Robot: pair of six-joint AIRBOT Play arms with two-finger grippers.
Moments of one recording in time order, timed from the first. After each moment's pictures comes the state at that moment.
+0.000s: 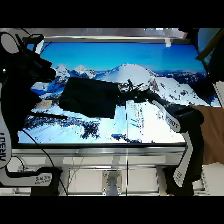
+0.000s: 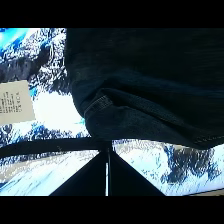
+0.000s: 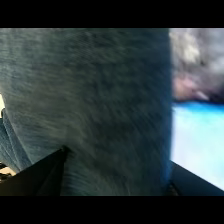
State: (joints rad) left arm -0.04 -1.45 1.79 1.51 -1.59 -1.41; right arm 0.31 -2.04 1.47 -0.24 0.89 1.32
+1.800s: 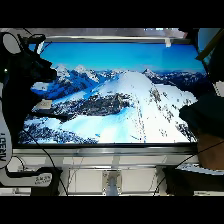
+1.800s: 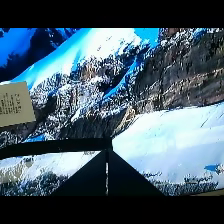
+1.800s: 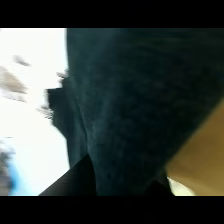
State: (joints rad) left arm -0.05 -1.45 1.79 1.52 -1.59 -1.41; right arm -1.20 -1.39 1.57 -1.17 1.73 1.48
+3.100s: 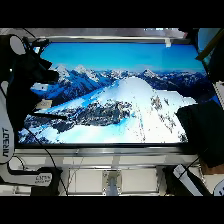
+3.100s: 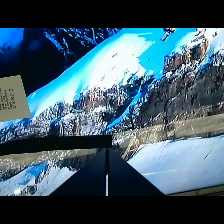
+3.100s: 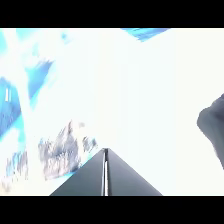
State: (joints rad) left arm -0.05 -1.49 1.79 1.52 -1.60 -1.41; right arm -0.73 -0.98 1.52 -0.85 1.65 1.45
